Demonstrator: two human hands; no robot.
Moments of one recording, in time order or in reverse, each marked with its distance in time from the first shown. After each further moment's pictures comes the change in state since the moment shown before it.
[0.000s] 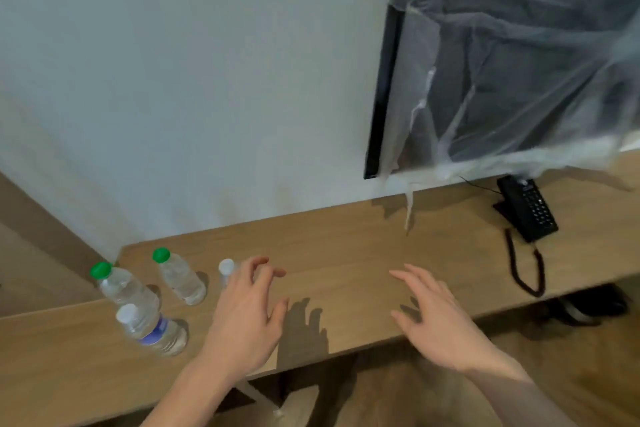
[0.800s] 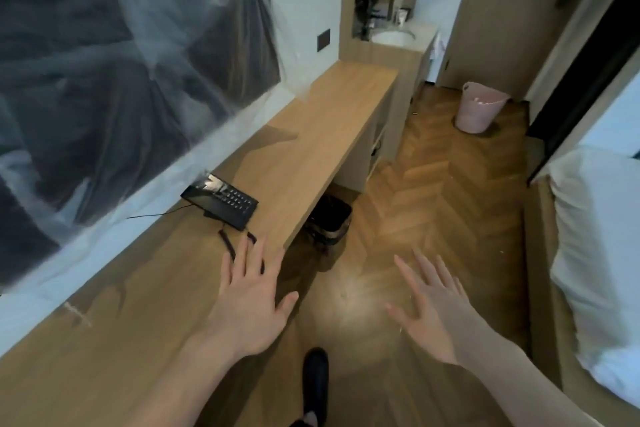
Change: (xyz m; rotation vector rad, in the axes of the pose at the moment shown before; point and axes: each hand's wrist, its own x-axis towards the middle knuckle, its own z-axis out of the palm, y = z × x) left_hand 0.050 0.488 0.249 0.325 -0.430 0.870; right_hand -0.281 0.372 -0.143 0.059 0.258 0.786
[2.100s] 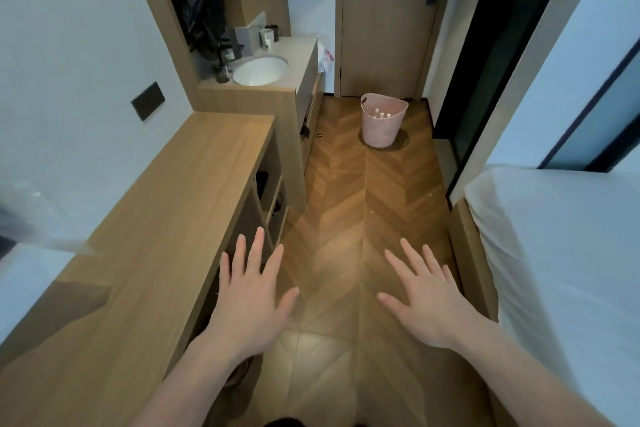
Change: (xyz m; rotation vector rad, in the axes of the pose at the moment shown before) left_hand 0.633 0.325 -0.041 0.027 -0.121 0.252; right_hand 0.418 0.373 -0.297 0.097 0.135 0.245
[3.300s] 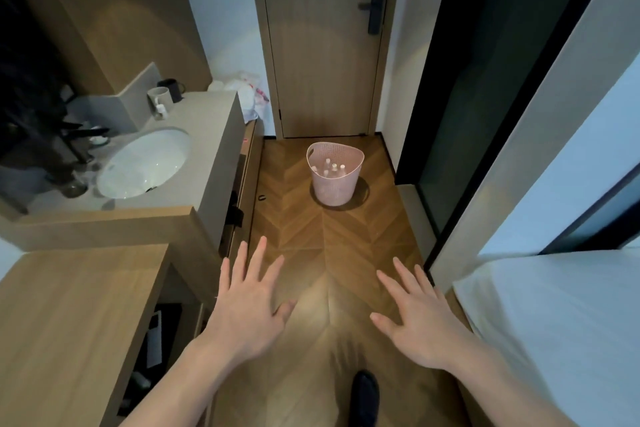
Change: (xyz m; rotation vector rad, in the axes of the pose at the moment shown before) left_hand 0.678 0.130 -0.083 0.079 0.020 0.241; right_hand 0.539 0.208 -0.237 0.137 0.002 0.149
